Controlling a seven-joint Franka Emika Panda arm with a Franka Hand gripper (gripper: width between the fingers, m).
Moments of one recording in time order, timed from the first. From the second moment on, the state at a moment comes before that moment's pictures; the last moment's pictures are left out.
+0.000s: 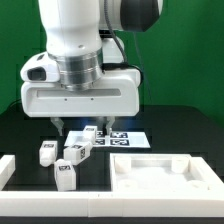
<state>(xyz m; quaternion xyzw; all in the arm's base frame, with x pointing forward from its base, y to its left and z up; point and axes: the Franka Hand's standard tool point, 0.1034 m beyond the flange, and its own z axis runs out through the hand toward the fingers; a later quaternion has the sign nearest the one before) 0.535 -0.080 0.081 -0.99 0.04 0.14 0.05</state>
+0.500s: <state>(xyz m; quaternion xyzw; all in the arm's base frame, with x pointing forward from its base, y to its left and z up) 0.547 -0.078 0.084 -0.99 0.00 0.14 0.04</state>
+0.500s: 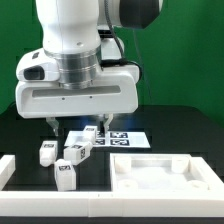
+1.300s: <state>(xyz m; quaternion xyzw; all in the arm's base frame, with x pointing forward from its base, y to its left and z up) 0.568 -0.105 0.084 -0.98 -0.06 0.20 -0.01</state>
